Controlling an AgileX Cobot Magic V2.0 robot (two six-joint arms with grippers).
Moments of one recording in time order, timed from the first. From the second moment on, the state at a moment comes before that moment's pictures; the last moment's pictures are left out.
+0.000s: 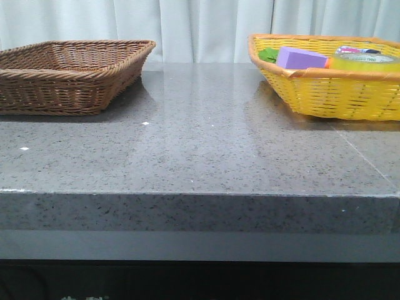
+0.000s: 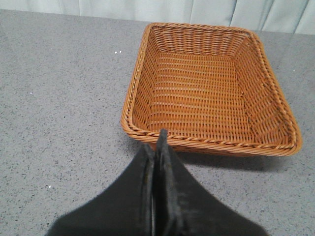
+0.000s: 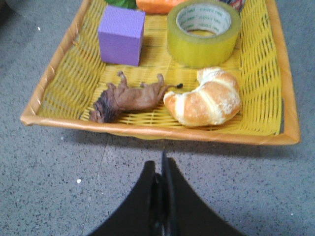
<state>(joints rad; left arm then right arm) -0.07 0.67 -0.79 0.08 0.59 -0.14 0.01 0.77 -0.80 0.13 0.63 -0.05</state>
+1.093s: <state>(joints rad) -0.69 0.68 -0.79 0.07 0.51 -0.13 -0.15 1.53 -1.53 0.18 0.91 -0.05</state>
